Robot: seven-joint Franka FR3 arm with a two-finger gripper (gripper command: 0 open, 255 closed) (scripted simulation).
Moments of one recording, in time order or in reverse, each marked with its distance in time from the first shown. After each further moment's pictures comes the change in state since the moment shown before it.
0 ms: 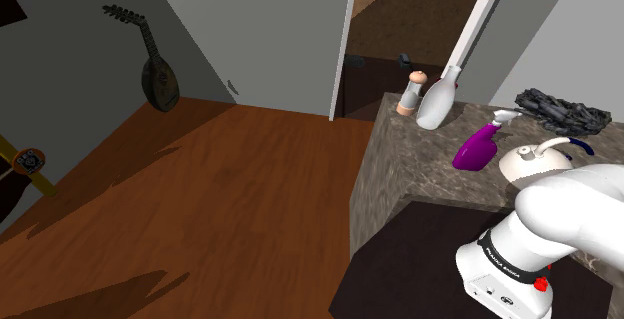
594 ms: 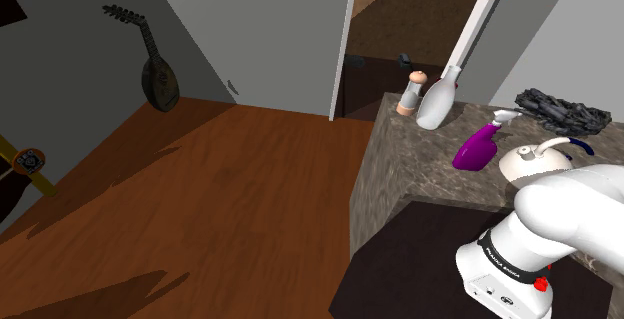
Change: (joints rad) arm -0.024 -0.041 -0.046 -0.051 -0.041 0.041 0.009
